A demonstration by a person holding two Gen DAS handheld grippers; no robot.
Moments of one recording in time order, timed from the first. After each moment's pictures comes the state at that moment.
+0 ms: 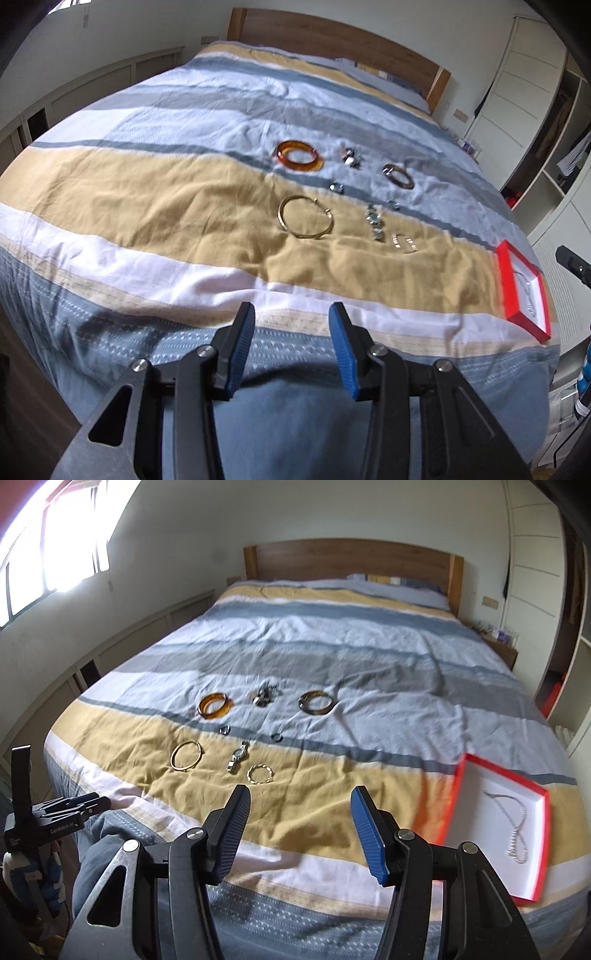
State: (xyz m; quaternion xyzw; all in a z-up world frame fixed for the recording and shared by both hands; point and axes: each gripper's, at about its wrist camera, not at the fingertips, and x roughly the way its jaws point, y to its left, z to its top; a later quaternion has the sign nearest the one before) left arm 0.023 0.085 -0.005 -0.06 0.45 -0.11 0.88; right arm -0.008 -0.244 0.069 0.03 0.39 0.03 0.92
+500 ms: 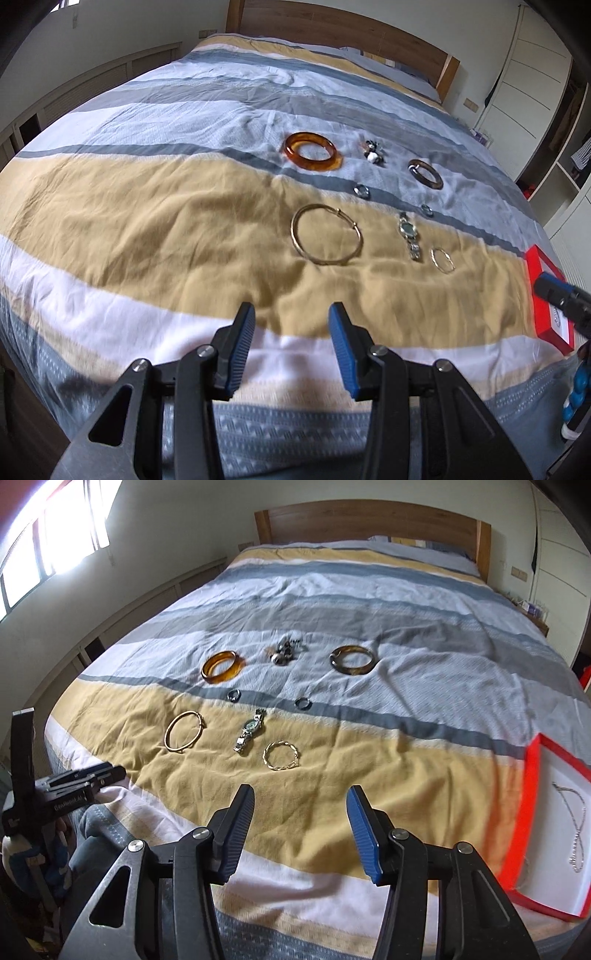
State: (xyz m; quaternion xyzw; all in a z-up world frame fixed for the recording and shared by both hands) left arm 0.087 0.079 -0.034 -0.04 0.46 -0.10 0.88; right arm 0.057 -0.217 -0.004 0.05 0.44 0.07 0.89
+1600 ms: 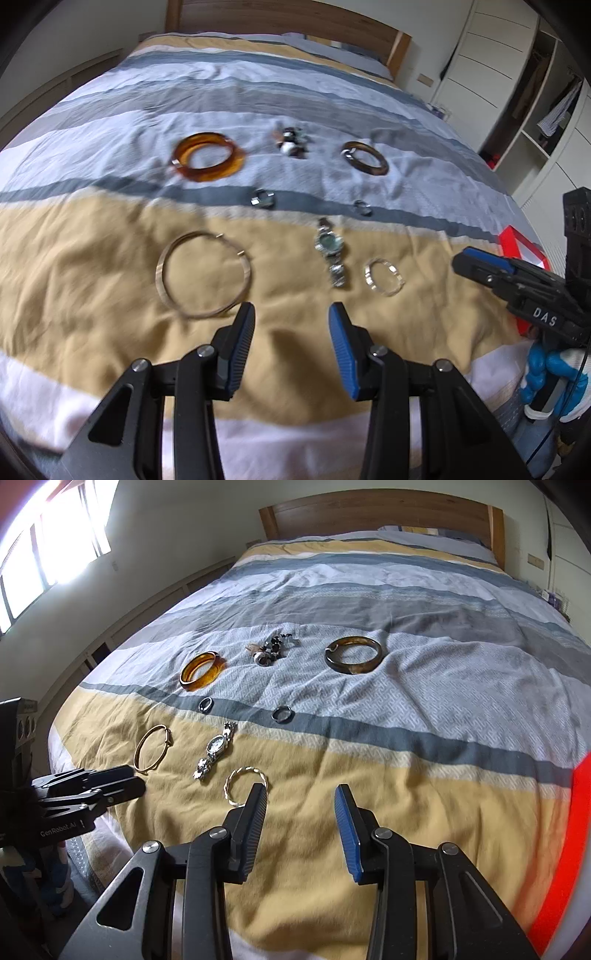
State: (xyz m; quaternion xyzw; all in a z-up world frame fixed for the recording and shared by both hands) left arm 0.135 -0.016 -0.048 -0.02 0.47 -0.20 0.86; right arm 0.123 -0.250 -0.047 0.07 0.43 0.11 0.89
